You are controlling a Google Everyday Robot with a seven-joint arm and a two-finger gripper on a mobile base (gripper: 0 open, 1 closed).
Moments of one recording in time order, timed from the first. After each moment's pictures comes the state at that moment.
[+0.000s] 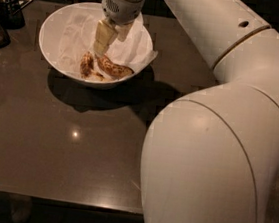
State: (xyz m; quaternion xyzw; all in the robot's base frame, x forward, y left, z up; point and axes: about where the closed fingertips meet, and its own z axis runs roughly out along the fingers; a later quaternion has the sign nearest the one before) arm 0.677 0.082 0.925 -0.51 0.84 0.08 0.16
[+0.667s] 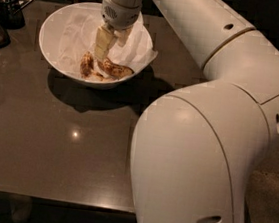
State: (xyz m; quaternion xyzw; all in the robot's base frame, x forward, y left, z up) arm 0.688 0.084 0.905 -0.50 0.85 0.07 0.14
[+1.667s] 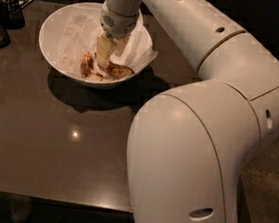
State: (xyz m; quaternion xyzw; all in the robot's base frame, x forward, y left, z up) arm 0.690 0.086 0.880 -0.49 0.86 0.07 0.12
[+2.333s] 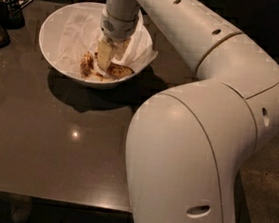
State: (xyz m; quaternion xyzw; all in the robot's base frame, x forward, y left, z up) arm 0.693 0.084 0.866 -0.49 0.86 0.07 0.11
